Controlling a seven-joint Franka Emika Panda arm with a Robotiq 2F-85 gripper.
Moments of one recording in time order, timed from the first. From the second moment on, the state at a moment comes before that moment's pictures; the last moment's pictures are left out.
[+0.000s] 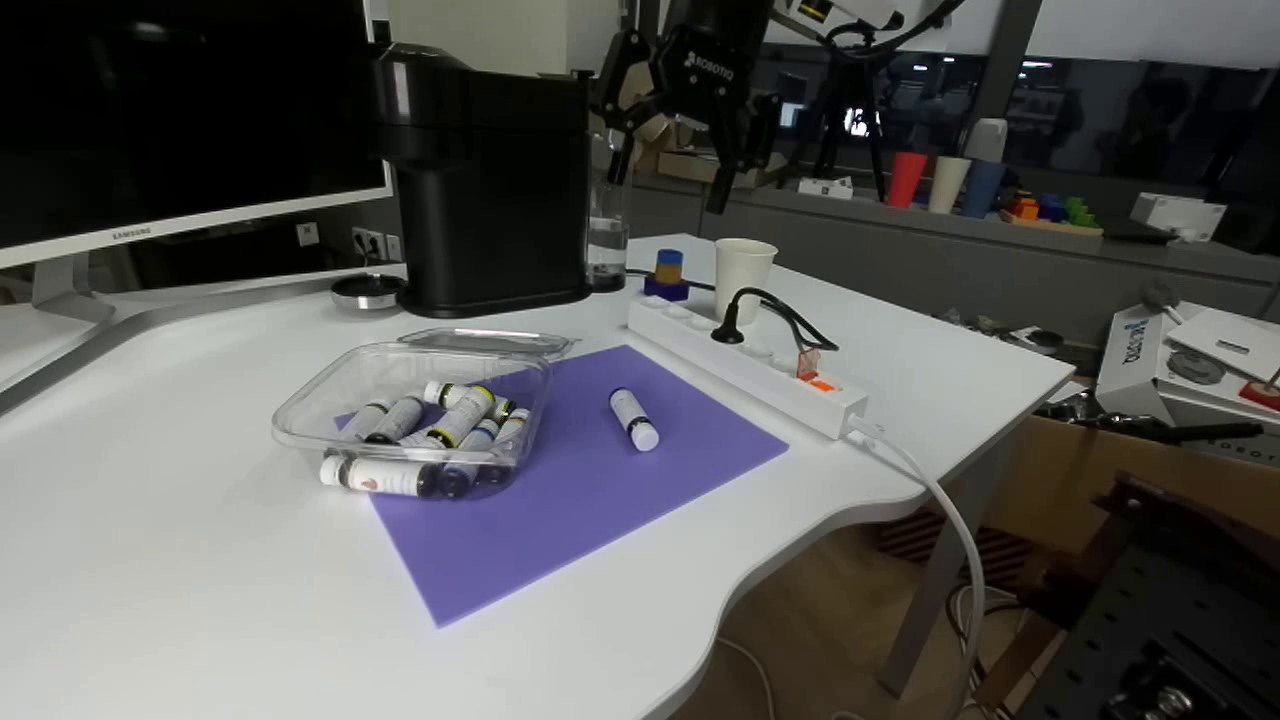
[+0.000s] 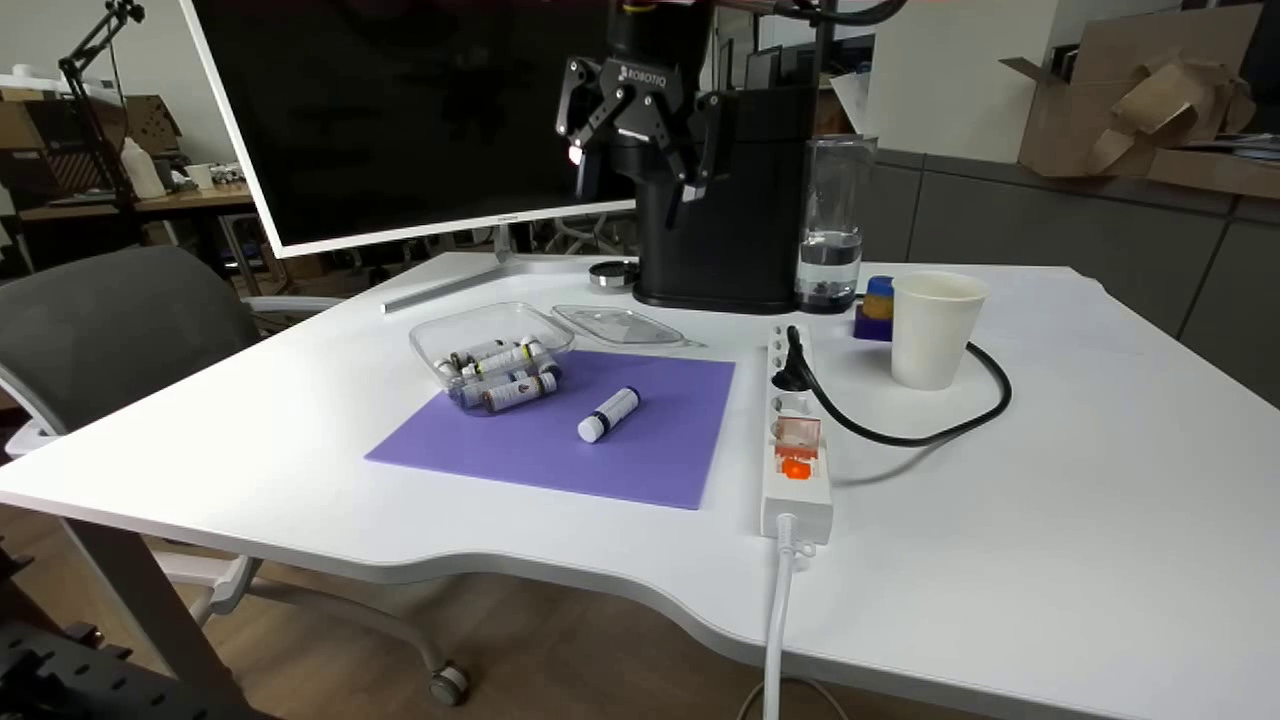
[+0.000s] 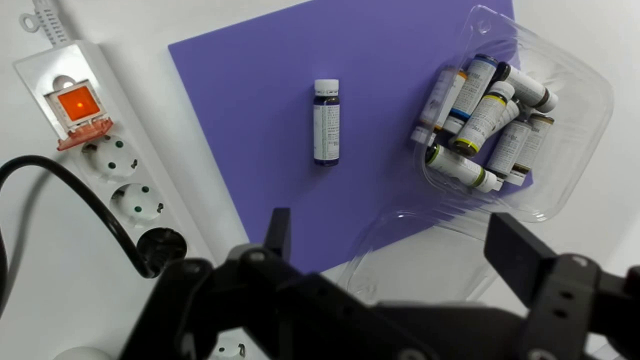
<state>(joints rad) -0.11 0.12 -0.16 -2.28 0.36 2.32 -0.25</state>
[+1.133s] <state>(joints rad) -0.25 0.61 -0.09 -1.81 0.51 2.23 -0.16</state>
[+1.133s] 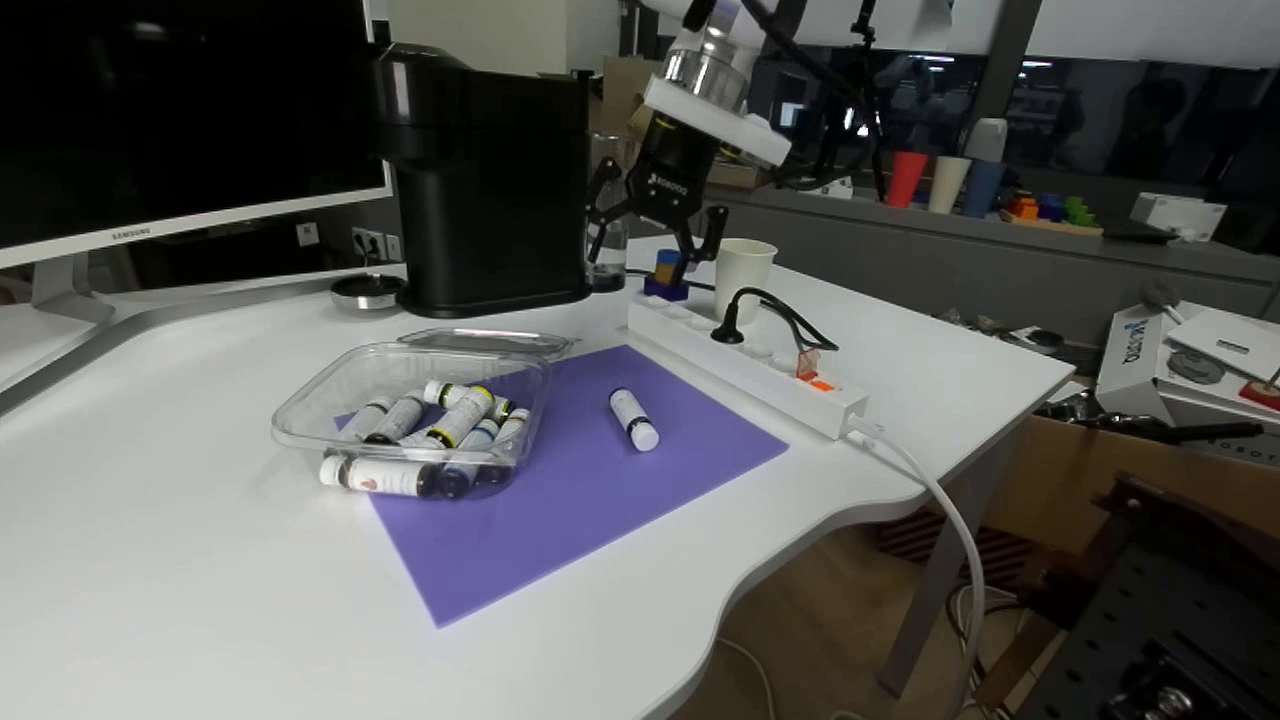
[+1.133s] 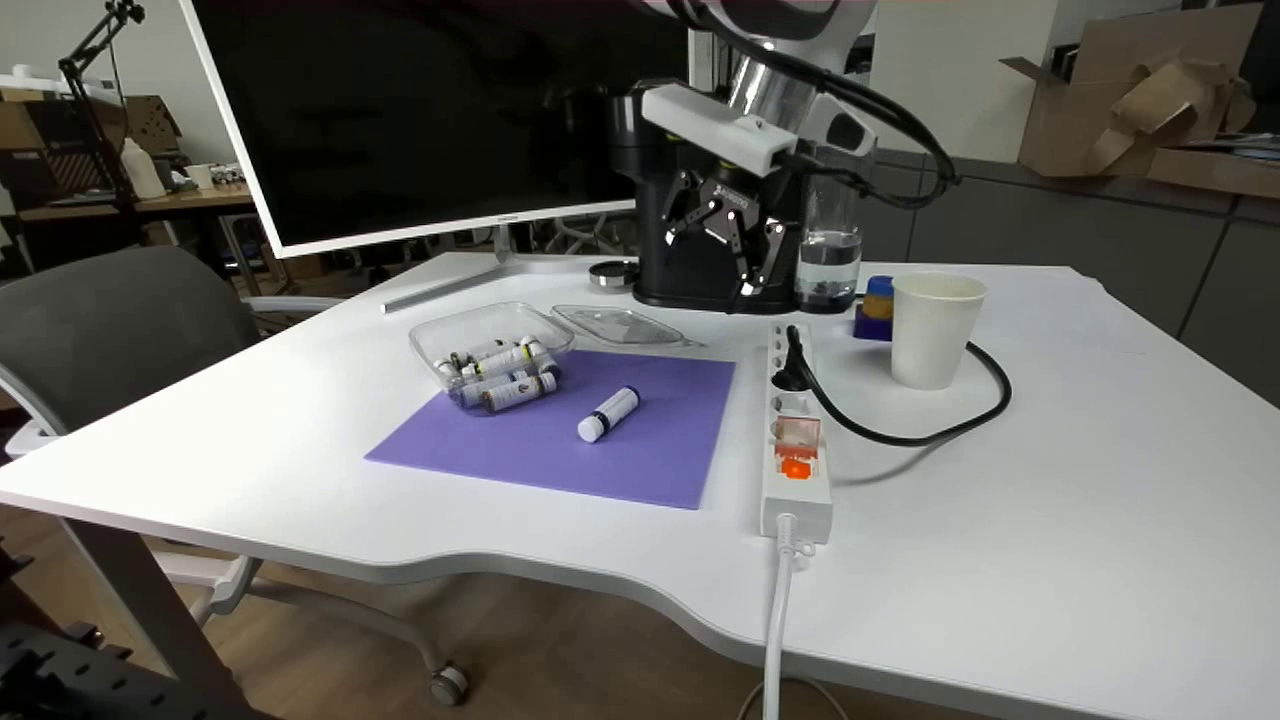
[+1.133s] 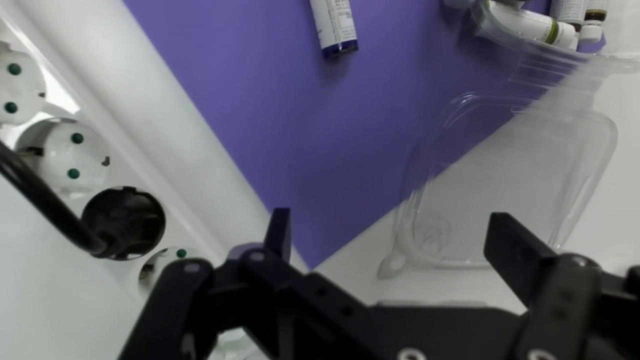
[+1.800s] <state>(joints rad) -0.24 0.83 -0.02 -1.57 0.47 2.08 -0.10</state>
